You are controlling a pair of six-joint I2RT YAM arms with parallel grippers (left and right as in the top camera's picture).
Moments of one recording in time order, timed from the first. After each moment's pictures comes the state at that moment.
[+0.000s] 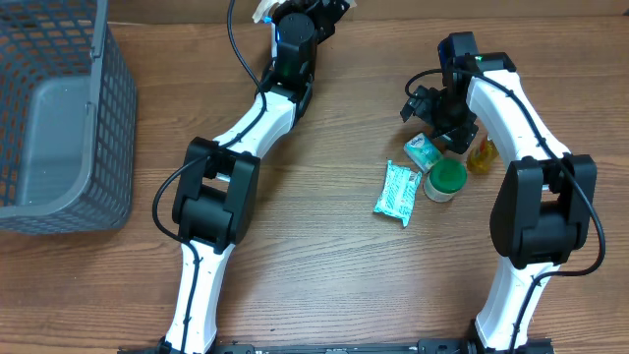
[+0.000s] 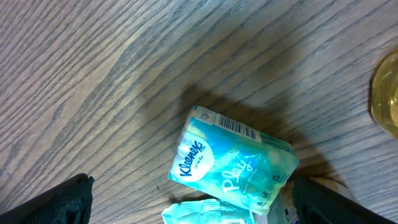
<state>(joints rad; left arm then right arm) -0.39 2.40 1.84 0.60 -0.27 0.69 0.09 2.11 1.74 -1.07 -0.08 0.69</state>
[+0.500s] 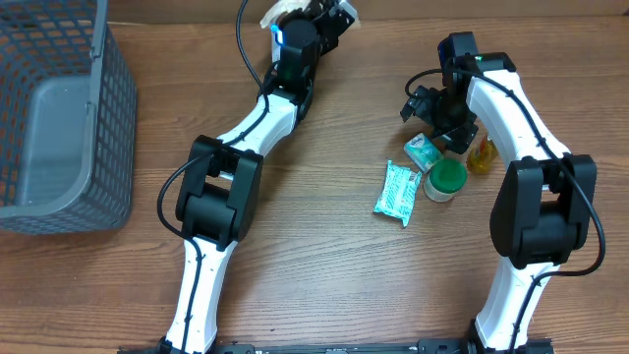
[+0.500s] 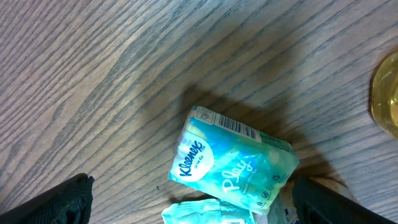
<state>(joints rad) -0.39 2.43 1.84 0.52 -0.19 0.71 0.09 2.11 1.74 -1.07 -0.08 0.69</state>
